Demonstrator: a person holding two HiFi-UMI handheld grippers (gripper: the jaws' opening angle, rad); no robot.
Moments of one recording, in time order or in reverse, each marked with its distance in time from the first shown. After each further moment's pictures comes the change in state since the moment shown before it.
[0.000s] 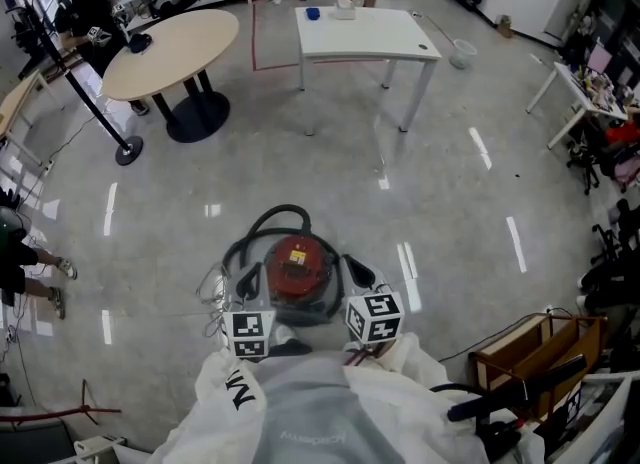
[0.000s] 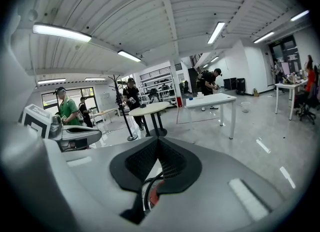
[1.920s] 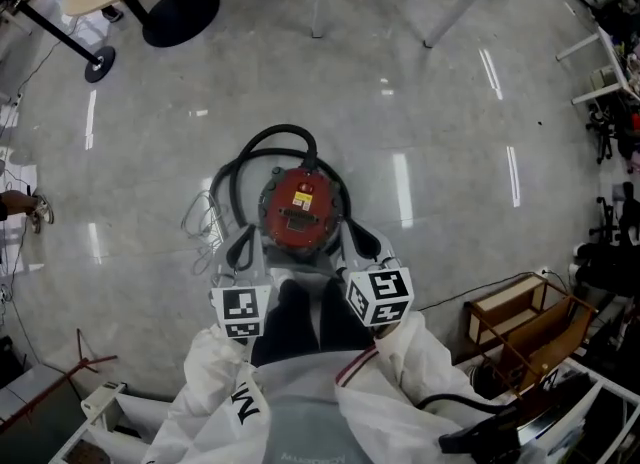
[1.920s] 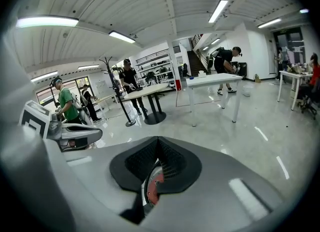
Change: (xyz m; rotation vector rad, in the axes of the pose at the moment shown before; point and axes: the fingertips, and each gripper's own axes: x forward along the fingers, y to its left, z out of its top) left arm 0.061 0.034 -0.079 -0.084 0.183 -0.040; right arm 0.088 -0.001 -0.062 0.038 0.197 -0.009
